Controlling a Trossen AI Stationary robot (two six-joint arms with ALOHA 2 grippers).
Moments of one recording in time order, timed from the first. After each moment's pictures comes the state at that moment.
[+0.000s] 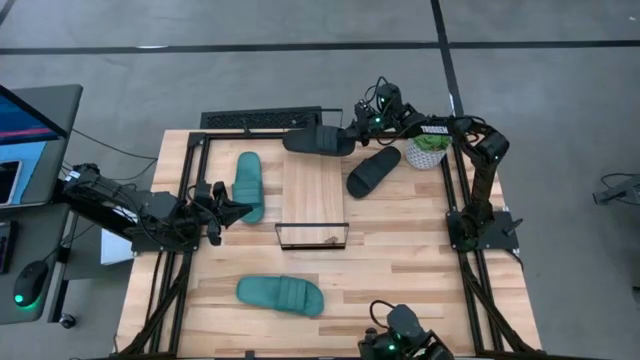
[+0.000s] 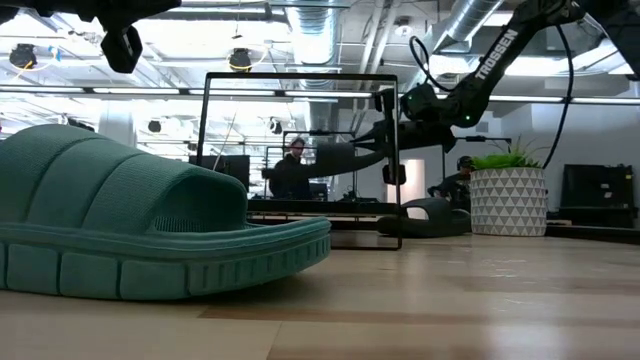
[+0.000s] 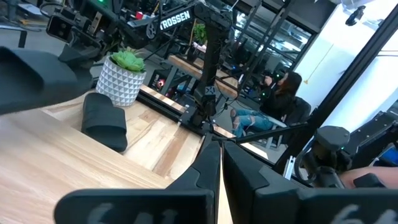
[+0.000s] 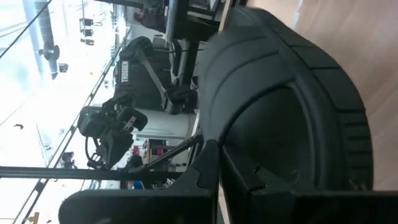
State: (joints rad) left arm -0.38 0.46 0.36 0.14 -0.53 -0.50; right arm -0.87 1.92 1.13 0.38 -1.12 0.96
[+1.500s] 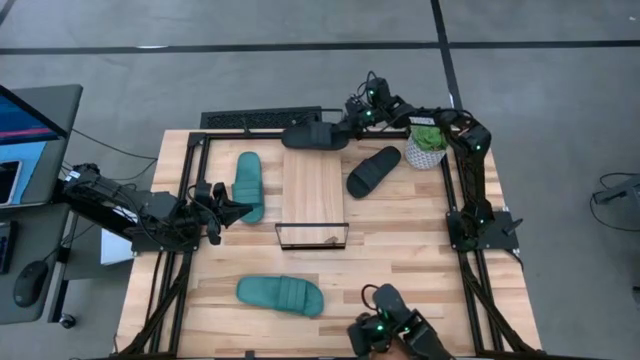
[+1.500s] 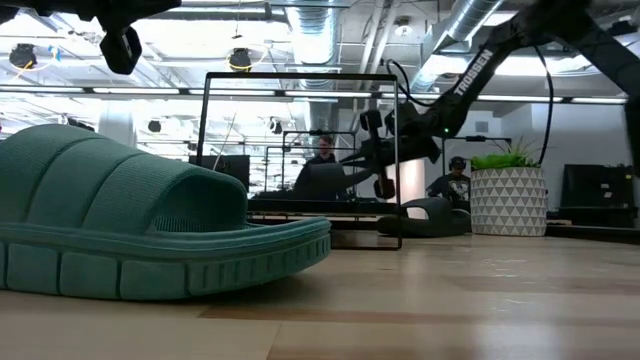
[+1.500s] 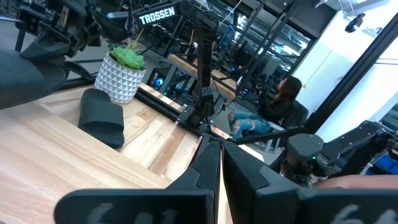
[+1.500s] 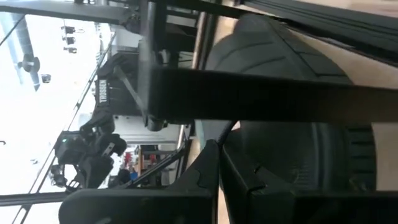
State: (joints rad) left arm -0.38 0.47 0.36 0.14 -0.53 -0.54; right arm -0.90 2.10 1.35 0.20 -1.10 0.88
